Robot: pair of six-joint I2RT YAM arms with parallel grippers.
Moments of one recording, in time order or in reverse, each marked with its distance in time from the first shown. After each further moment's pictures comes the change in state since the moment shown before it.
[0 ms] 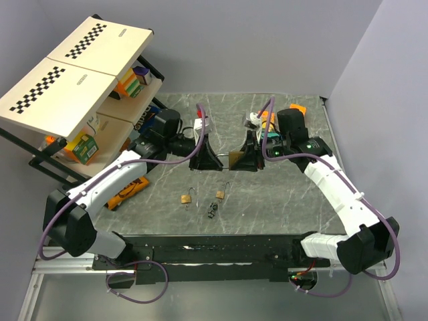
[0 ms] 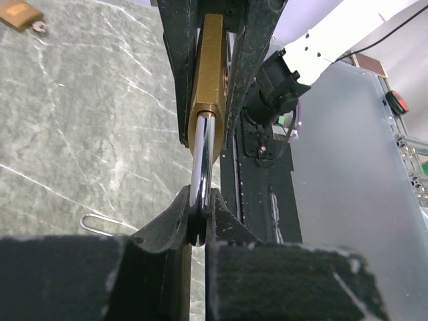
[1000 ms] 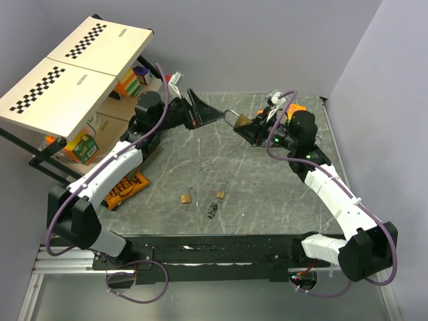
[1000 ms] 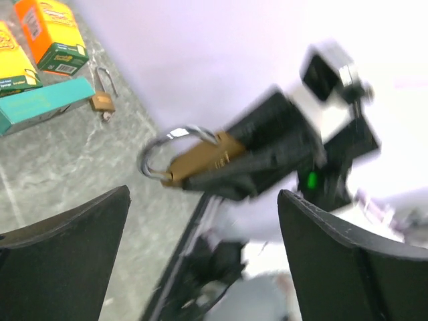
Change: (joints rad) left arm 0.139 0.030 0.051 0.422 -0.353 -0.909; right arm -0.075 -0.068 -0.206 0.726 0.410 0.501
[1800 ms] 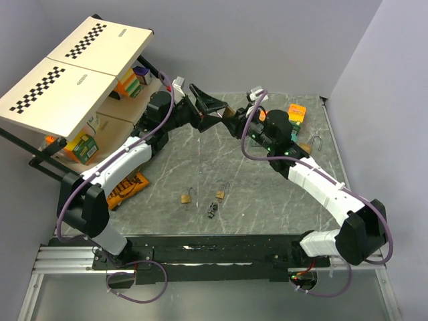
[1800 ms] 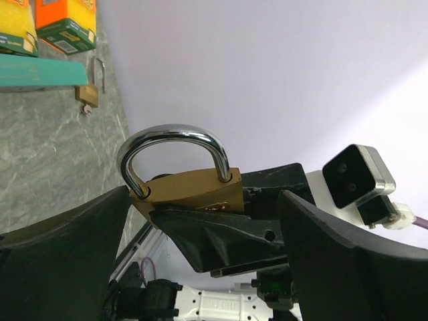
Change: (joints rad) left arm -0.023 0.129 0.051 0.005 -0.169 -0.389; right arm 0.216 0.129 0.051 0.121 0.463 -0.034
